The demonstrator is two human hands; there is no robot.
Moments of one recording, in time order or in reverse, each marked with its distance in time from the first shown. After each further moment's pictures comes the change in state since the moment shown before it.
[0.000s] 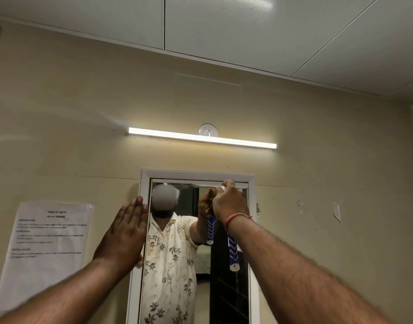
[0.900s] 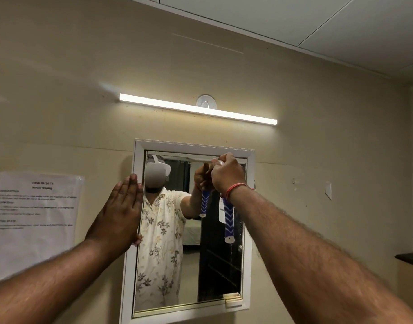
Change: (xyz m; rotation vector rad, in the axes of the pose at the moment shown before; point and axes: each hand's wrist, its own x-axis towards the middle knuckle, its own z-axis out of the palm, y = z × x) left_hand -0.011 0.001 0.009 -0.095 0.111 0.047; right_hand 0.011 -0.001 0.002 0.131 -0.055 0.042
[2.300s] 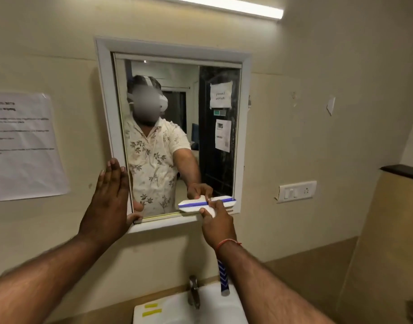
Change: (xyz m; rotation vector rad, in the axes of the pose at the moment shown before) left_hand -0.122 0.049 0.089 -0.185 0.024 0.026; right_hand -0.266 0.211 0.060 0.007 -0.261 0.496
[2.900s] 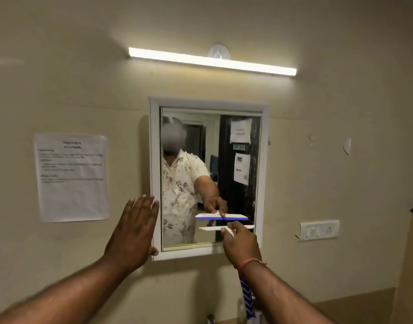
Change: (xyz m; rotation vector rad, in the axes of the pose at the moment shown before) left_hand -0.018 -0.014 -0.034 0.154 -0.142 0.026; right_hand -0.012 -0.055 -0.020 -0.119 0.037 -0.071
